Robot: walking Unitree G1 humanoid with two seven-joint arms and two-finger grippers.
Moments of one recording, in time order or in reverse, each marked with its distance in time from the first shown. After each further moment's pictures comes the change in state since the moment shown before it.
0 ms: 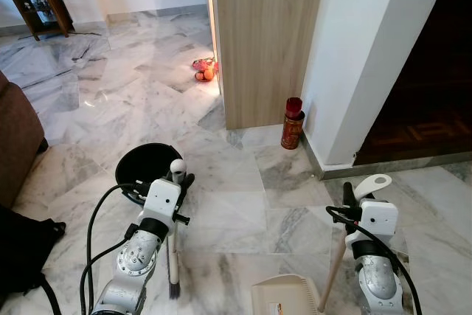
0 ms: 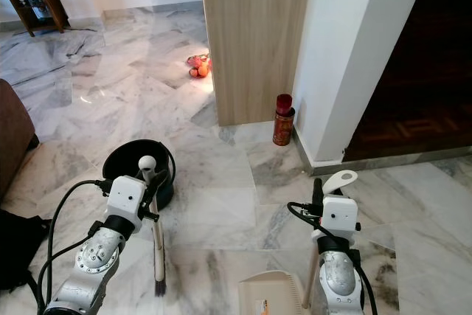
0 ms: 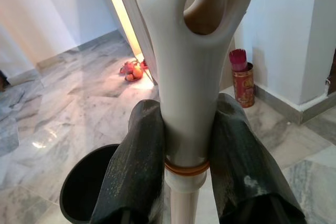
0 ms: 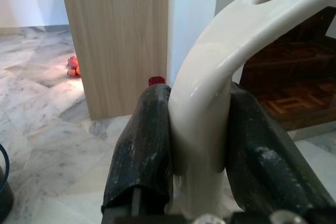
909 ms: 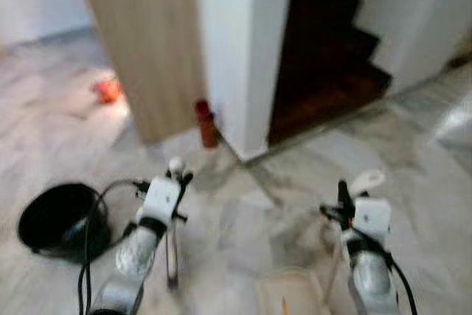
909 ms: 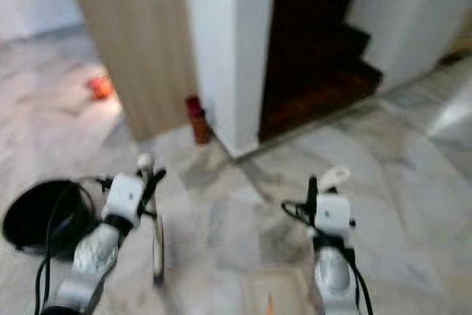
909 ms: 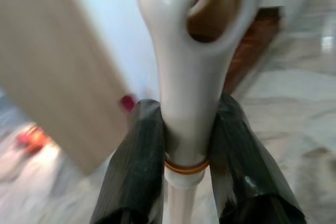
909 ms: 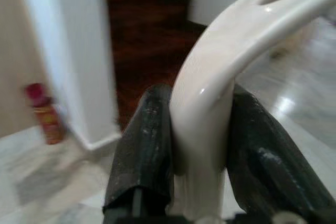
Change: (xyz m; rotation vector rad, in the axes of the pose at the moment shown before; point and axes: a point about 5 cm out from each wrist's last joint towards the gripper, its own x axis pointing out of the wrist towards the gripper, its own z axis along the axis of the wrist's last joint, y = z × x) left arm 0.004 0.001 0.001 0.047 -0.012 -0.012; right arm 0.000 0.008 -0.002 -0.007 0.001 0.011
